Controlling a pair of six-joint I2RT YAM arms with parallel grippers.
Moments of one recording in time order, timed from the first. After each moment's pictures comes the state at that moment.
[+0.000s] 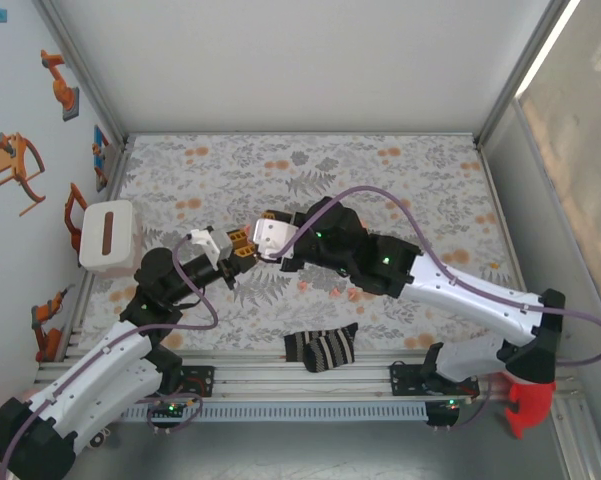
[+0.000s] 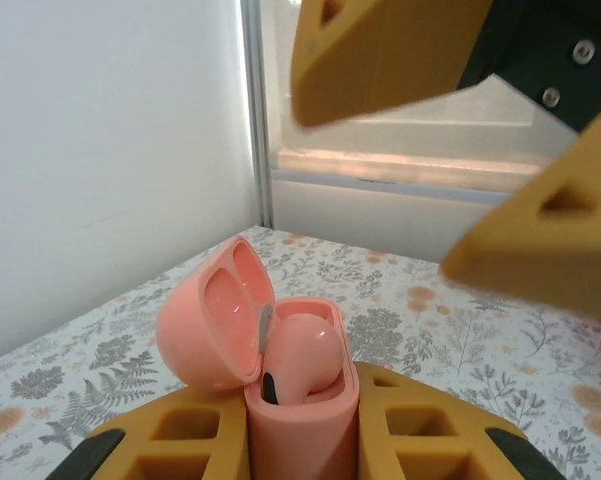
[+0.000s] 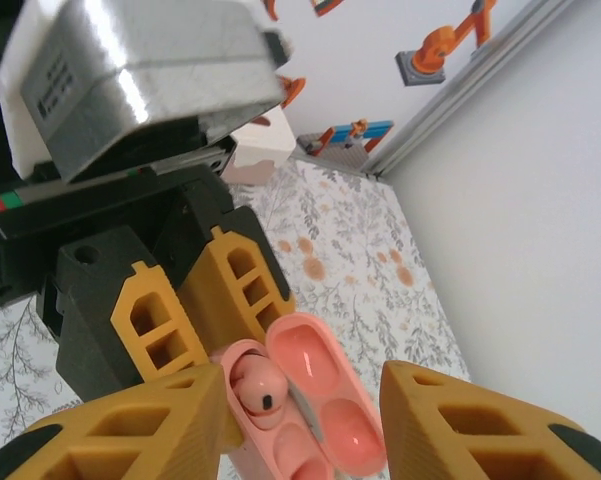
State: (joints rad) left arm -0.60 0.70 0.40 0.37 0.49 0.04; right arm 1.12 1.30 1.30 -0.33 0.02 -0.59
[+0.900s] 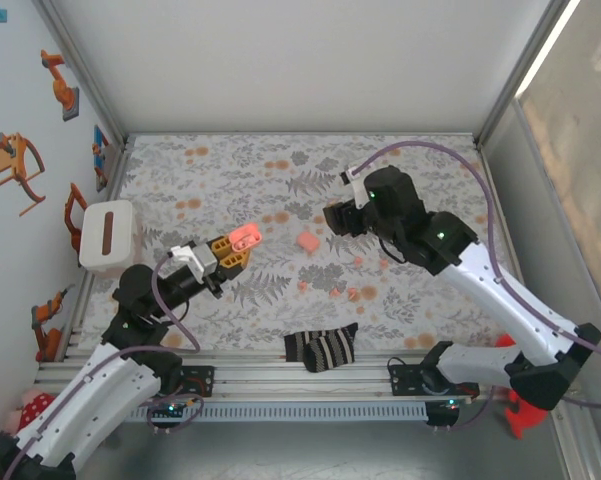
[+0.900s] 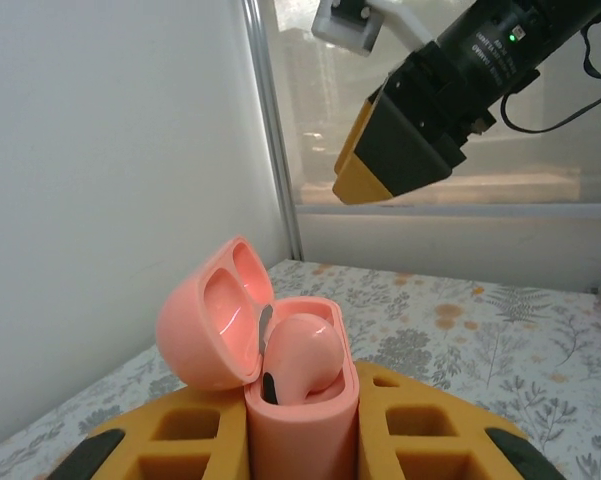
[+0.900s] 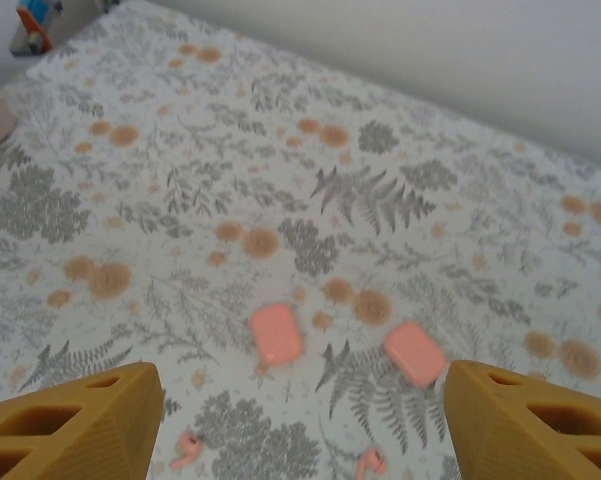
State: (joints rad) left arm -0.60 0.46 0.41 0.19 0.44 0.14; right arm 0.78 1.21 1.35 -0.76 0.18 0.14
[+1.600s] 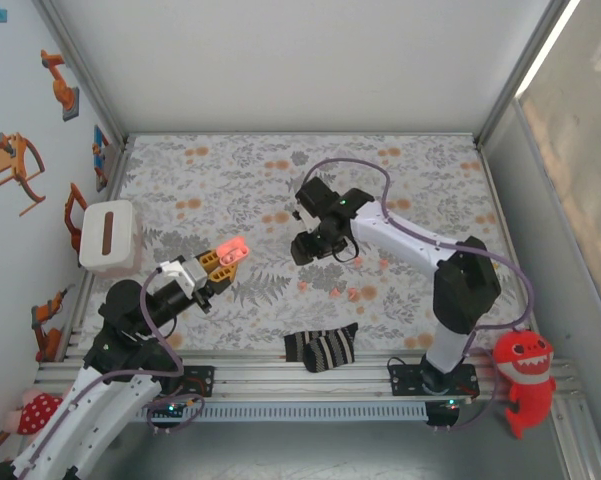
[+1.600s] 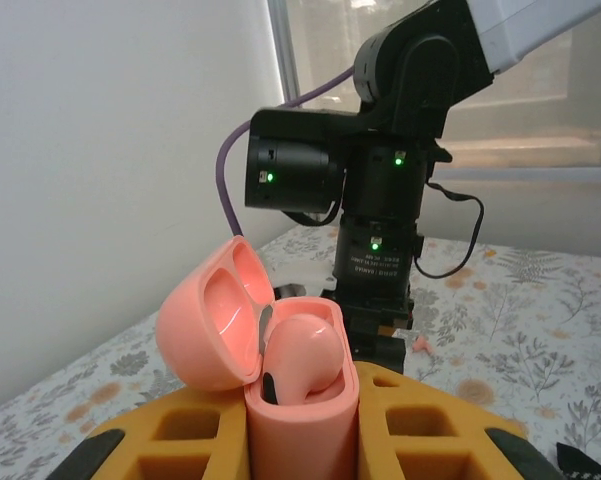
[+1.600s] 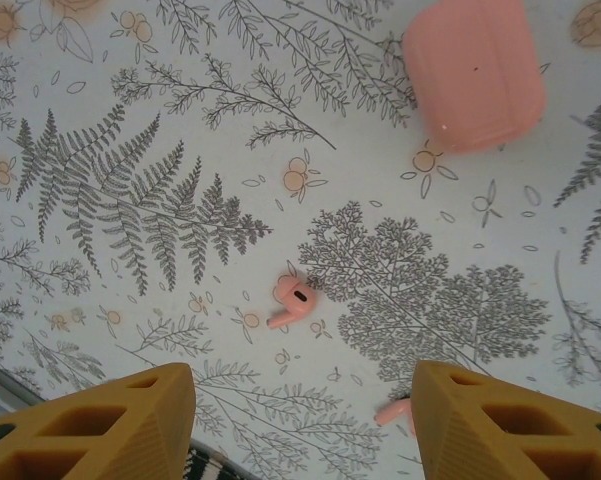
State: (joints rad) left arm -0.60 0.26 0.43 -0.10 0.38 0.17; right arm 0.77 1.77 1.45 -0.94 -0.19 0.30
